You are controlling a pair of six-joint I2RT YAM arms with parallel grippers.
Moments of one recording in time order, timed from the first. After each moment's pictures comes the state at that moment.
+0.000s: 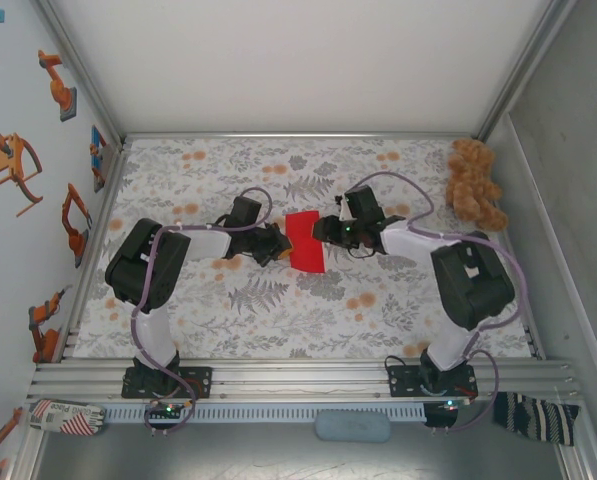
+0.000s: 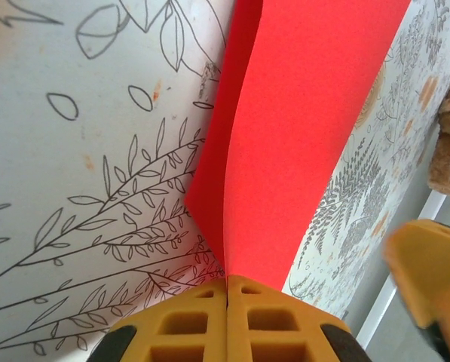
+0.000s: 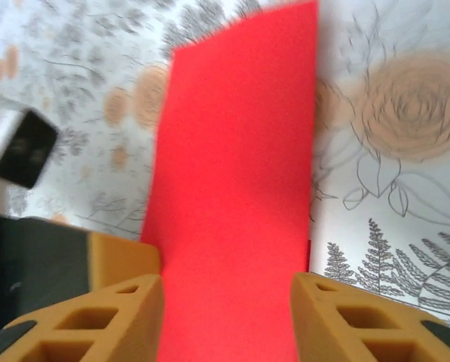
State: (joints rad) left arm -0.55 1.90 0.96 0.02 0.57 -1.08; right arm 0.49 1.71 0.97 -0.09 -0.38 0.59
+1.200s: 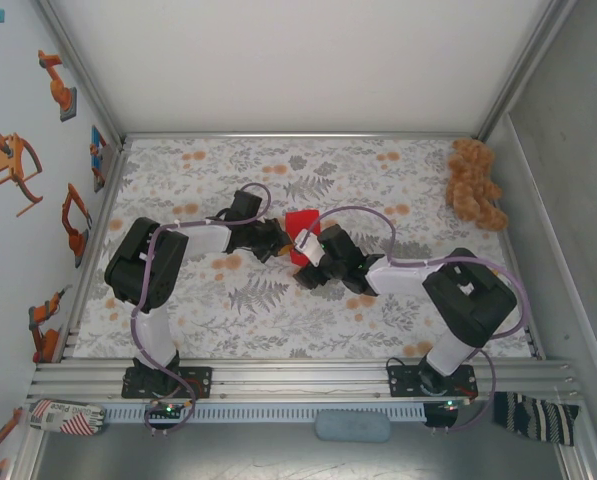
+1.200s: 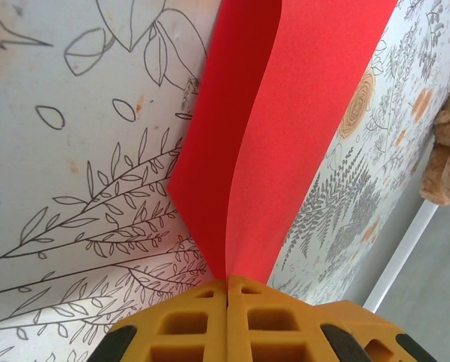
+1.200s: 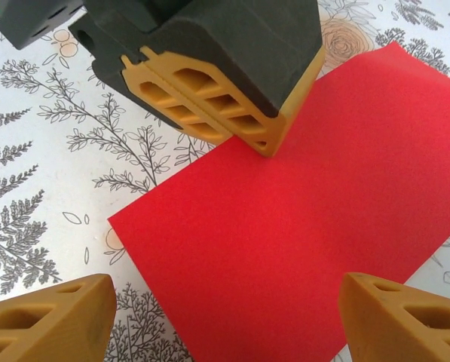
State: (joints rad) left arm -0.55 1.90 1.02 -0.07 0.57 -1.11; right arm 0.78 1.65 0.73 0.18 -0.08 -0.23
